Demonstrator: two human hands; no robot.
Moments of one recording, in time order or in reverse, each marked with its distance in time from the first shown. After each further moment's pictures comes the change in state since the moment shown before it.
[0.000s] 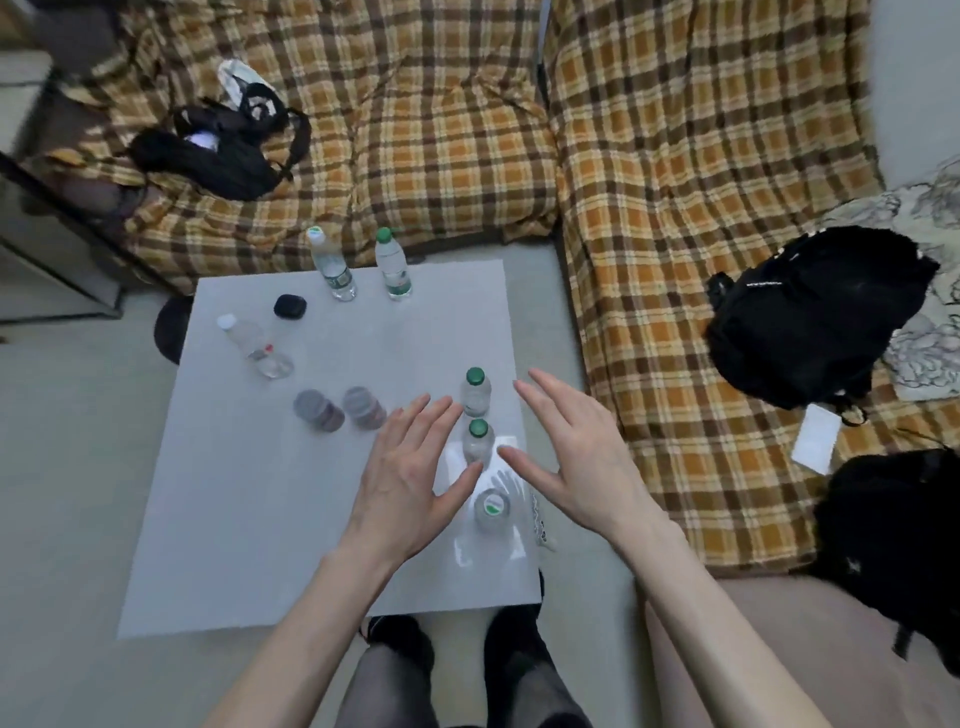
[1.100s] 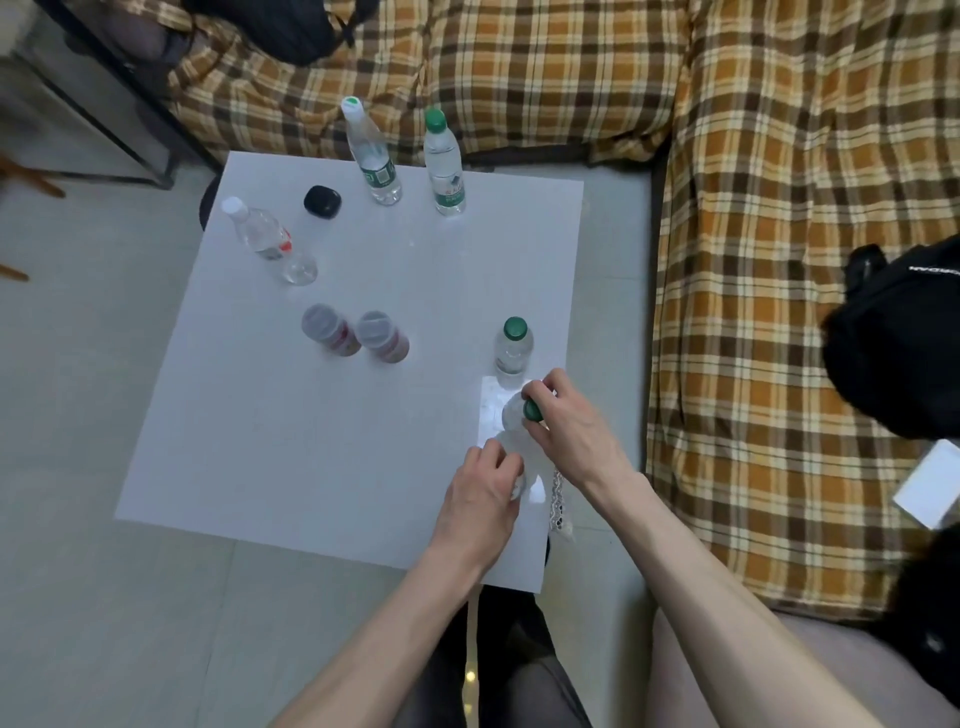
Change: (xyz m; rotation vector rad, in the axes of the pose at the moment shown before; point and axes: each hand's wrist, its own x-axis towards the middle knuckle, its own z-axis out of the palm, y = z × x) left_hand -0.017 0.013 0.170 -0.075 -0.347 -0.418; right_hand 0.053 0.098 0.165 0.052 -0.417 0.081
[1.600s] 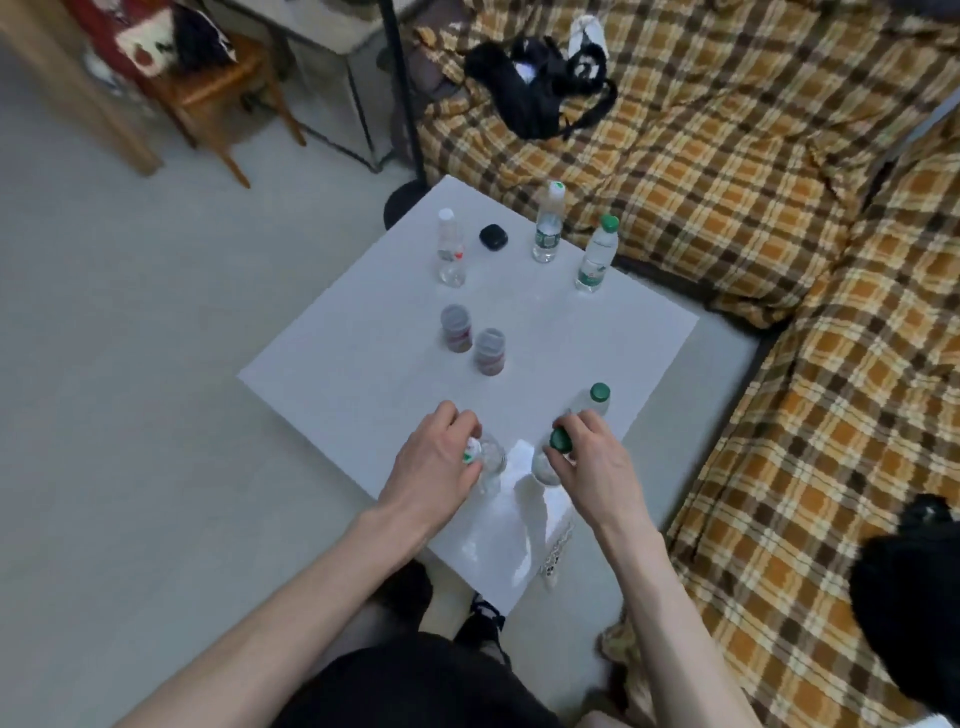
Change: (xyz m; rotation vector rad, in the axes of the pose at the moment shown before) left_hand -0.110 0.009 -0.131 -0.154 0.456 -0.311; right_hand -0.044 -0.089 -0.077 -0.033 -0.025 -0.324
